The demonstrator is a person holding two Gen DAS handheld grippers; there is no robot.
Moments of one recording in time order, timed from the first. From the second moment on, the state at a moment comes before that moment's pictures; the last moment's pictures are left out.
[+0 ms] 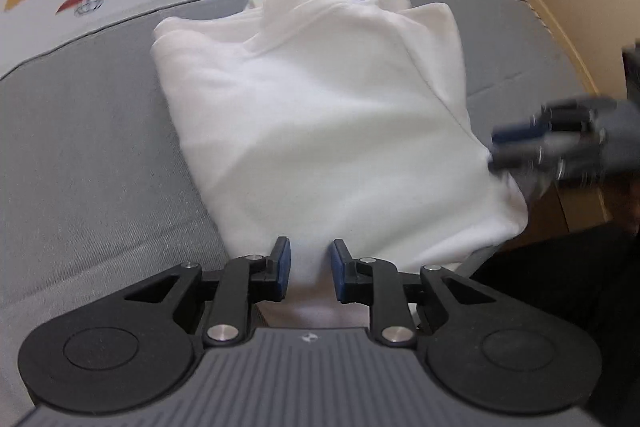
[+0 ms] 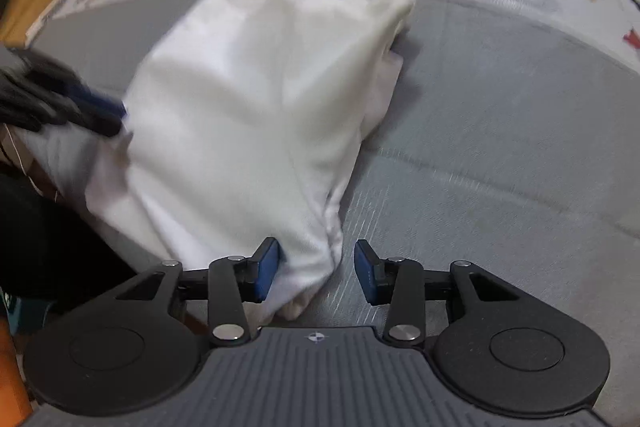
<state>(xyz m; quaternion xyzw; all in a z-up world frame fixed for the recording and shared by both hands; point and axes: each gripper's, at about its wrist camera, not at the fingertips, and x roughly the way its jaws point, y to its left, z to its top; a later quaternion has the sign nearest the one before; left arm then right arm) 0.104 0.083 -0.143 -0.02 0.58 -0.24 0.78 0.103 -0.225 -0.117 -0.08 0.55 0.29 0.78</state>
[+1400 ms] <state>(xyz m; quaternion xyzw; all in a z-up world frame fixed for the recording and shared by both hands) 0.177 0.127 -0.175 -0.24 0.57 -0.12 0.78 0.194 -0.234 -0.157 0.19 0.55 0.18 0.79</state>
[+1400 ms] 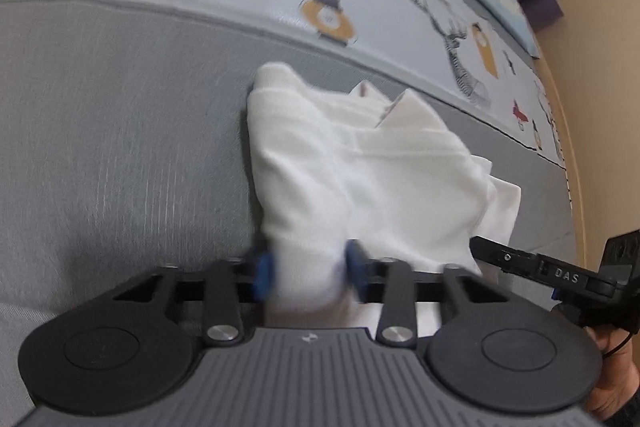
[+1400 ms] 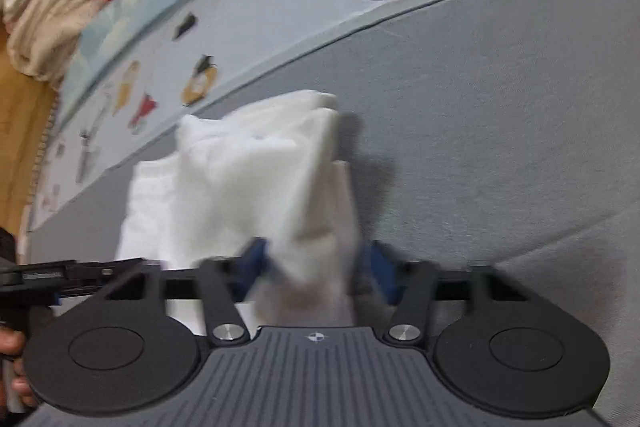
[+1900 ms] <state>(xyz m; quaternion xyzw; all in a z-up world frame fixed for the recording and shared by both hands) 0.178 0.183 -0.107 -0.27 0.39 -0.01 0.88 0.201 -0.203 -0.093 0.15 0.34 0.16 0.92</state>
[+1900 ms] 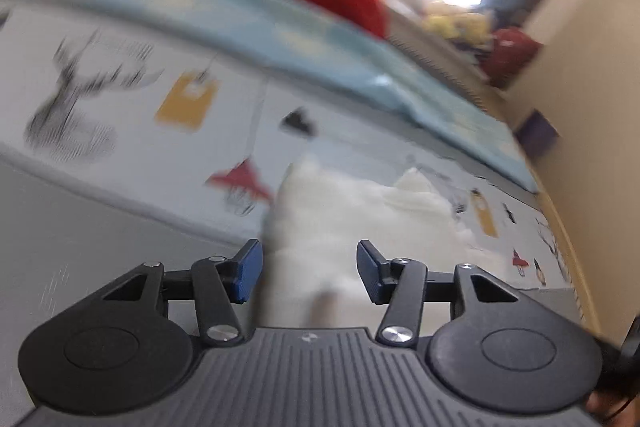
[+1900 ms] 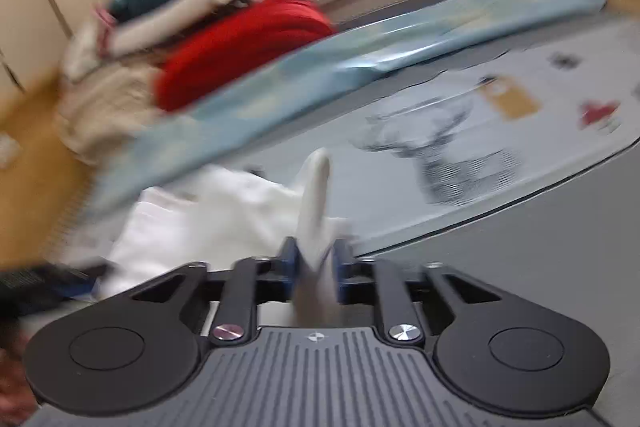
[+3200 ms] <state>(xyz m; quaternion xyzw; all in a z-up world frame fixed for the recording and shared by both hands) 0.147 0.151 -0.170 -0.06 0.60 -0.05 0.80 0.185 -0.165 -0.134 0.03 0.53 0.21 0.82</state>
